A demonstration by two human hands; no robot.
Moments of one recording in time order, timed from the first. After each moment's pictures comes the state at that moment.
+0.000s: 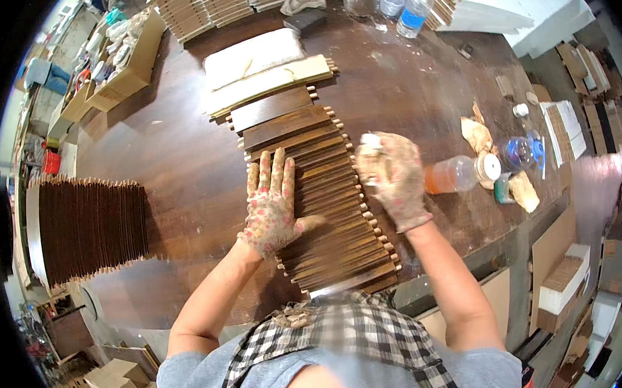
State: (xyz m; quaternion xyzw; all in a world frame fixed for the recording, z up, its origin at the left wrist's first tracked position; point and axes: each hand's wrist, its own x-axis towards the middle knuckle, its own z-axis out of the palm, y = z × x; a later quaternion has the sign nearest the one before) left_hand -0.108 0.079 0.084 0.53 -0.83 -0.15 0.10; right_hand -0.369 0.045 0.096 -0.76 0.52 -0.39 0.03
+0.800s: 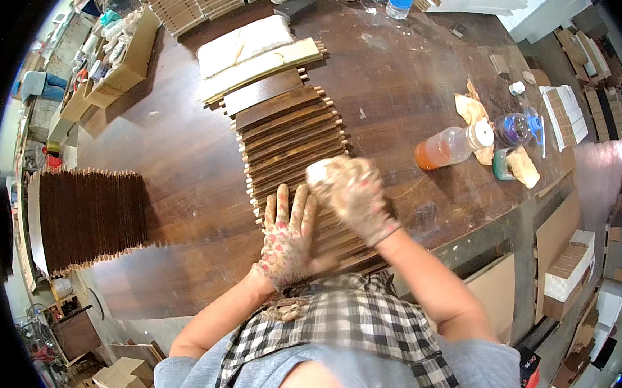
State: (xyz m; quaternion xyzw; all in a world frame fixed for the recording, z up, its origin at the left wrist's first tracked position) left_hand -0.130 0.163 0.104 0.47 -0.85 -0.23 0.02; right_hand -0.330 0.116 0.054 -0.81 0.50 -0.31 0.04
